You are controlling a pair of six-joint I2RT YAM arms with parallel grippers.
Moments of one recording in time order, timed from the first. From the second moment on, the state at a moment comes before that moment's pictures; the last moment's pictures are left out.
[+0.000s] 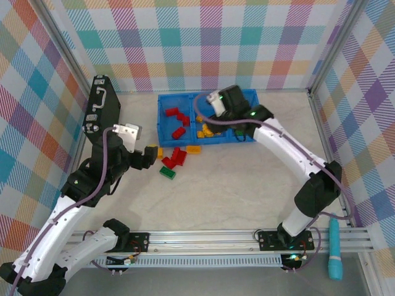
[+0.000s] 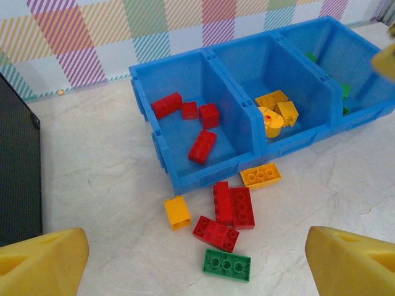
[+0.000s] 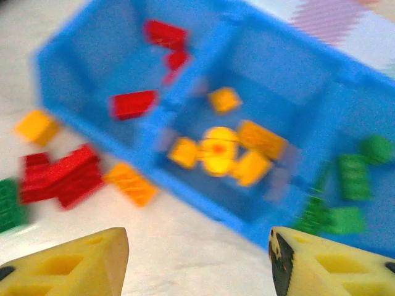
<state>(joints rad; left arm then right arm) -0.52 0.78 1.05 -0.74 -0.20 -0.07 0.66 1.64 1.62 -0.77 0.05 -0.08</state>
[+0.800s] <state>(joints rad) -0.52 0.74 1.04 -0.74 -0.16 -0.07 1.00 2.05 1.65 -0.70 -0.16 0.03</state>
